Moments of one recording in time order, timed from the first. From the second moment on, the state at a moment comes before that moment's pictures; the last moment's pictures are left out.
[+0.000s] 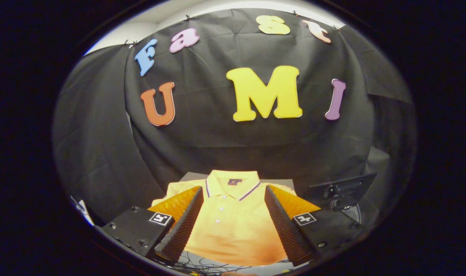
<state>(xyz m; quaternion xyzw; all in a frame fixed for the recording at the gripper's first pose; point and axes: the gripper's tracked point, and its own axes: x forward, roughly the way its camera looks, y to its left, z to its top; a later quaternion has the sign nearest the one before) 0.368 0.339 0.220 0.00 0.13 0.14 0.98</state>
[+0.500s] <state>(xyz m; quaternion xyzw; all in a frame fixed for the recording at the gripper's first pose) 0.439 0.380 0.123 0.00 0.26 0.09 0.96</state>
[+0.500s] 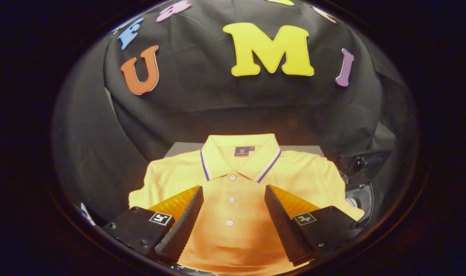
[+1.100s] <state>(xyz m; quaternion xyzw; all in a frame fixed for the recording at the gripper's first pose) 0.452 0.376 0.103 -0.05 0.30 0.07 0.95</state>
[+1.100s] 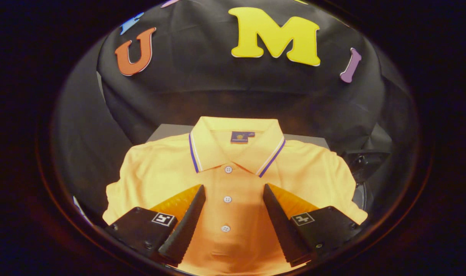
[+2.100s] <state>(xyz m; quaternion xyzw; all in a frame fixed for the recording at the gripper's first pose) 0.423 0.353 0.149 0.00 0.19 0.20 0.96</state>
